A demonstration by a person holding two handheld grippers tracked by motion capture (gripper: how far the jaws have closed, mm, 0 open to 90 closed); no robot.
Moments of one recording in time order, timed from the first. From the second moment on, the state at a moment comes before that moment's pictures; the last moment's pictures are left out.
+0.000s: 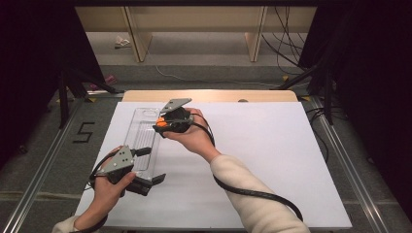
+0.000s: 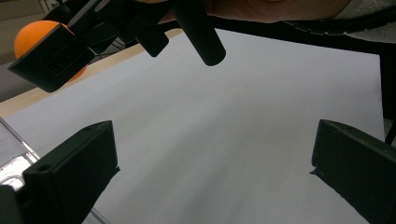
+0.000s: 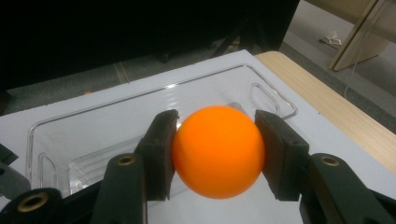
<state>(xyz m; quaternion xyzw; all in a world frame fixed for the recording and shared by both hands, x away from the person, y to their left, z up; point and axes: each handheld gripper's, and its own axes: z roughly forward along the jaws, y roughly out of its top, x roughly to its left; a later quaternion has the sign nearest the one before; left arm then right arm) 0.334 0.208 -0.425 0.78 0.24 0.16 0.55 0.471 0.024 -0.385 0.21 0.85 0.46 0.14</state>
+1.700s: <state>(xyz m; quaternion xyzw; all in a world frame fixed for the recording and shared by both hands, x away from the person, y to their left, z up) 0.334 0.209 -0.424 0.78 0.24 0.16 0.55 0.481 0.037 -0.386 0.21 0.86 0.45 0.13</state>
